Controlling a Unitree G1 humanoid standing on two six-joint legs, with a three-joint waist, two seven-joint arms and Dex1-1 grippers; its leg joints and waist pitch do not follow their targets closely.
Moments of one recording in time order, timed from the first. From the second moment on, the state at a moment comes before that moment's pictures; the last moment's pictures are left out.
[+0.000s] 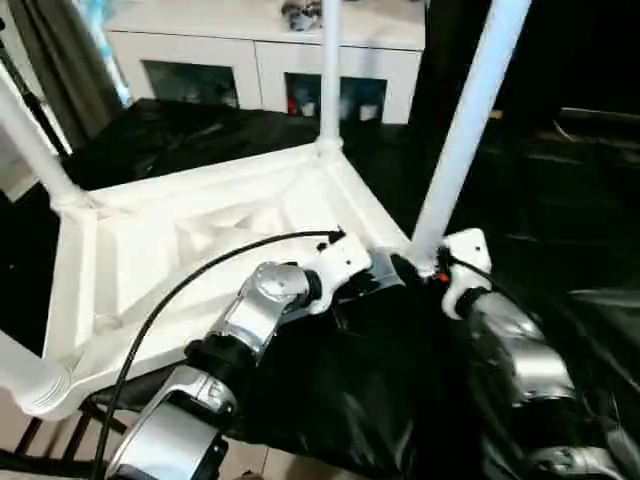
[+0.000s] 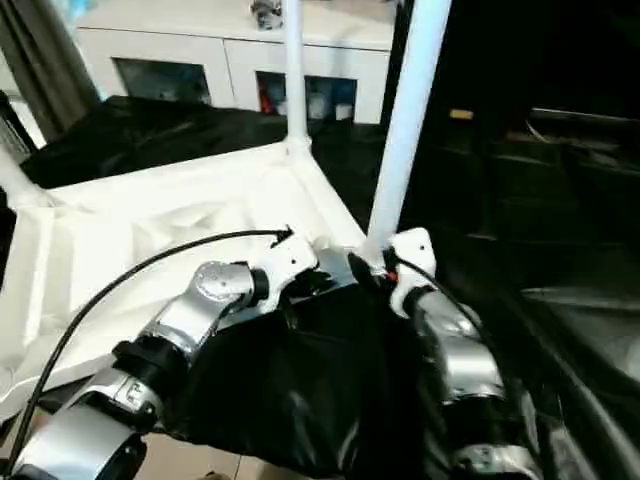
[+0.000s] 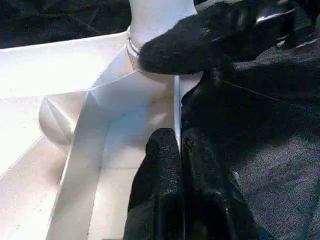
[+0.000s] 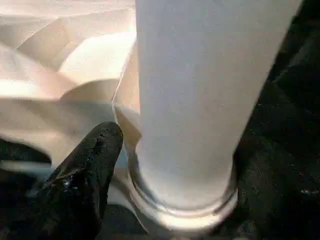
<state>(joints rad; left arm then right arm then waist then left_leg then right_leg) -0.65 0.05 -0.31 0.72 0.18 0.05 -0.76 -0.31 -0.25 -0.05 0.40 0.08 0.13 0.56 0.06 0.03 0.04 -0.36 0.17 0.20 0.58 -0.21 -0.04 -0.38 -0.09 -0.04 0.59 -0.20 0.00</state>
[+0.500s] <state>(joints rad) -0.61 0.05 -0.26 0.60 0.07 0.08 -0.83 -0.18 -0.47 -0.10 0.24 0.27 0.20 0.95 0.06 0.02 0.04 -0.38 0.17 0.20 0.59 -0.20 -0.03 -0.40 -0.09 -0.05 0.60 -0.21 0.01</state>
